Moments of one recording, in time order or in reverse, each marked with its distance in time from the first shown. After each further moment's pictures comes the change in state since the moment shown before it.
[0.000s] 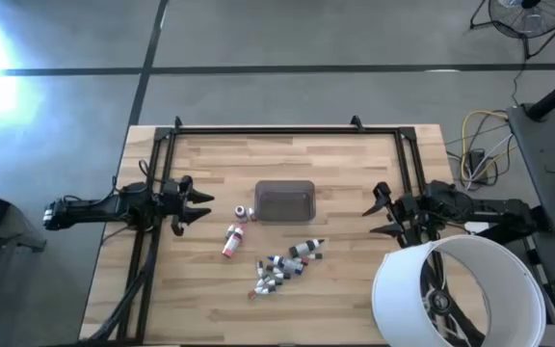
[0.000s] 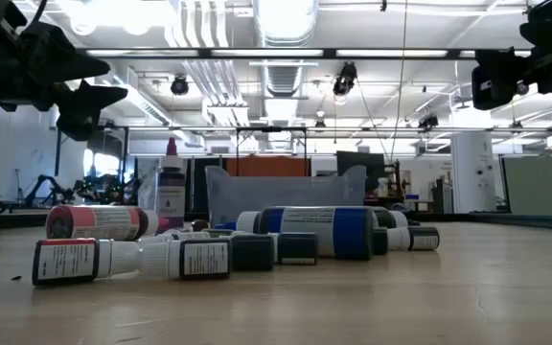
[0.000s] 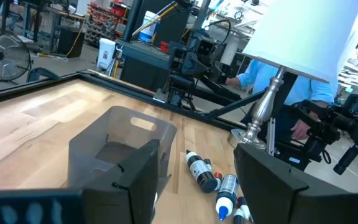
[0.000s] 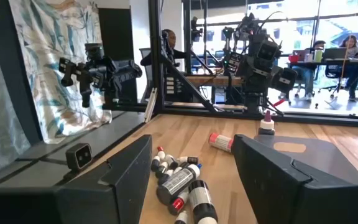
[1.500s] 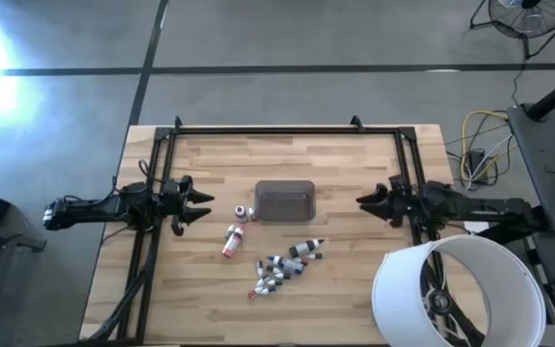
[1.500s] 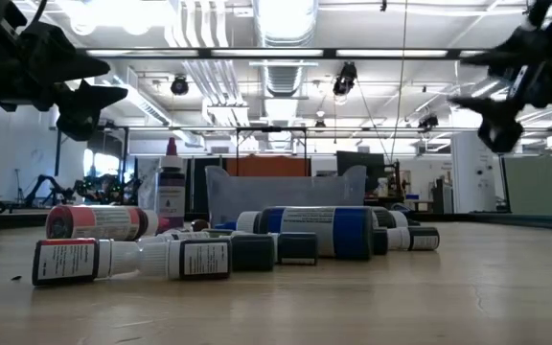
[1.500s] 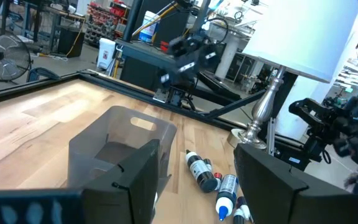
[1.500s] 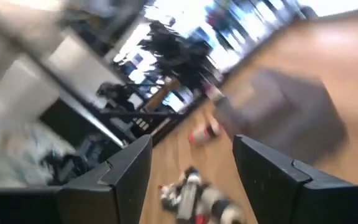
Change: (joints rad) left arm 0.000 0.000 0.000 0.000 0.000 0.000; right arm 0.000 0.044 0.000 -0.075 0.355 0.811
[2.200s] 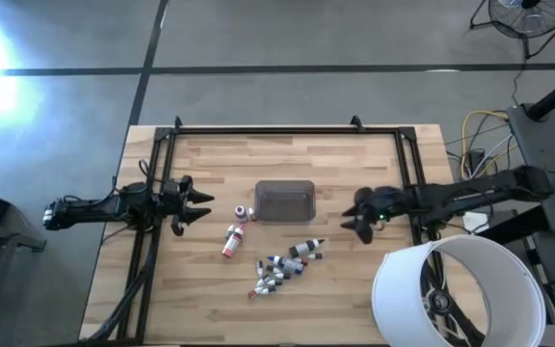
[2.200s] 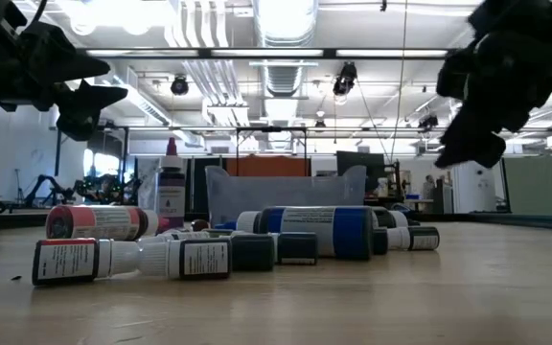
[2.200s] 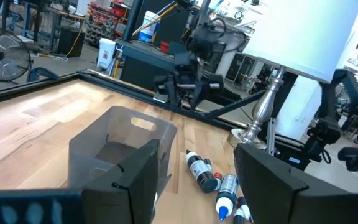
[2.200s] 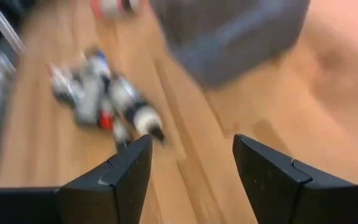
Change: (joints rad) left arm 0.000 0.000 0.000 0.000 0.000 0.000; right arm 0.108 0.856 0.369 -0.200 0.018 -0.346
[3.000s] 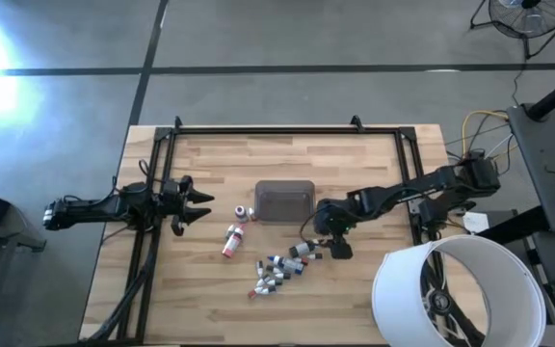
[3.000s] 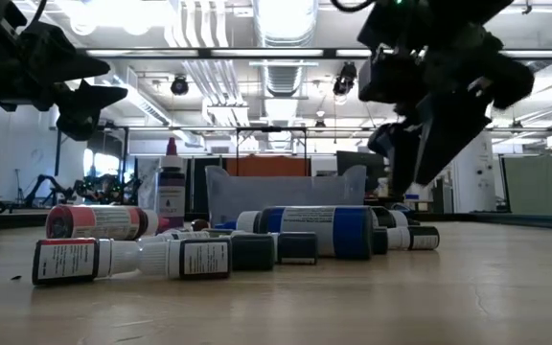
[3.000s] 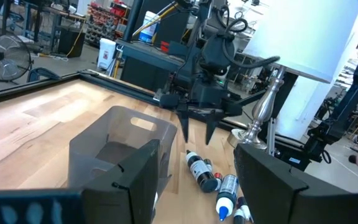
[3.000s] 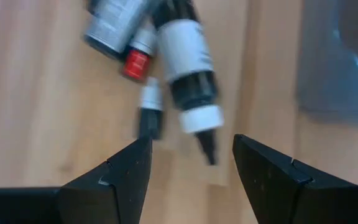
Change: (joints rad) left arm 0.000 0.000 0.000 0.000 0.000 0.000; right arm 0.031 0.639 0.483 -0.218 -0.179 -0.521
